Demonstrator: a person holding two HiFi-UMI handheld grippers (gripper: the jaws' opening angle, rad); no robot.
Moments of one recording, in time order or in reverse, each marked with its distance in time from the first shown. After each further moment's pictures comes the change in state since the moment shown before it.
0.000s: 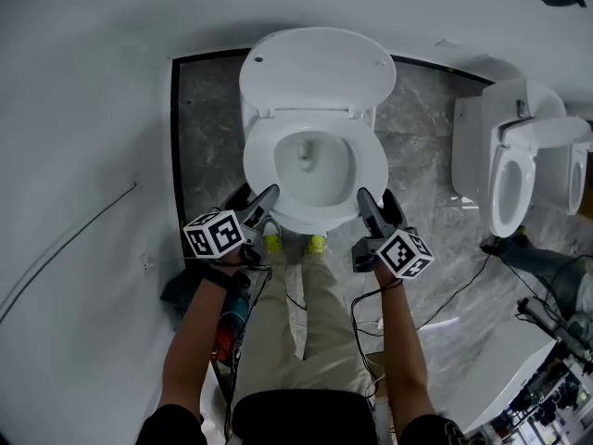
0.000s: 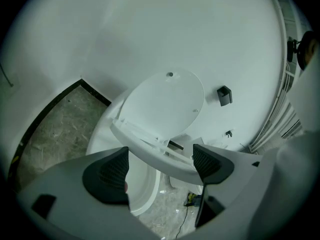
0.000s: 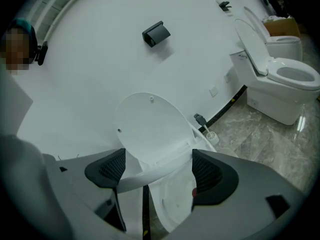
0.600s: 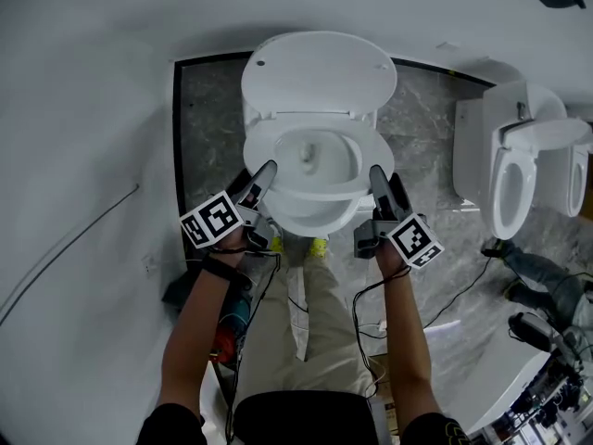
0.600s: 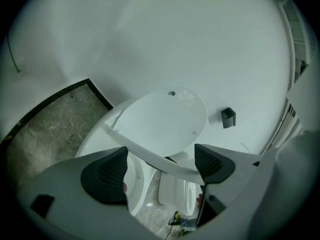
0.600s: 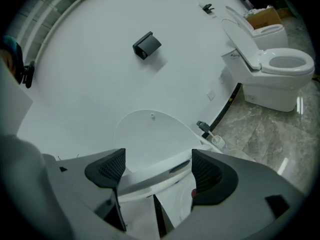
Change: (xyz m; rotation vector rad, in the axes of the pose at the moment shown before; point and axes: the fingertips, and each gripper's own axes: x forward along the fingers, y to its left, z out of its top) left arm 0.015 -0.020 0.062 -0.163 -0.130 -0.004; right arm 0.026 0.016 0.055 0.165 -0.113 -0.004
